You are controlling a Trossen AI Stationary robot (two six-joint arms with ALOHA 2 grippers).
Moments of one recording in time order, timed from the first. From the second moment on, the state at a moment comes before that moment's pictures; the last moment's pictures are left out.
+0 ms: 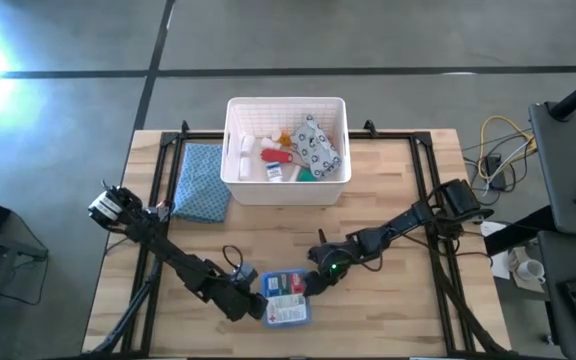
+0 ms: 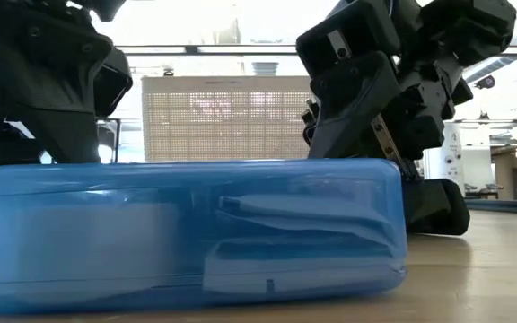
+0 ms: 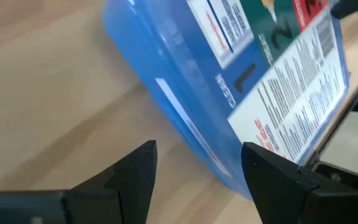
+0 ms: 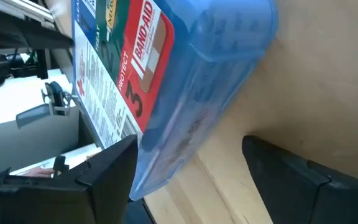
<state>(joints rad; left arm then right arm) -0.65 1.78 0.92 -0.15 -0.22 -1.66 0.29 1.91 0.85 0.33 -0.32 1.38</state>
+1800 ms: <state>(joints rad) -0.68 1.63 0.91 -0.18 -0.39 -1.56 0.26 1.96 1.34 -0.15 -0.27 0.94</state>
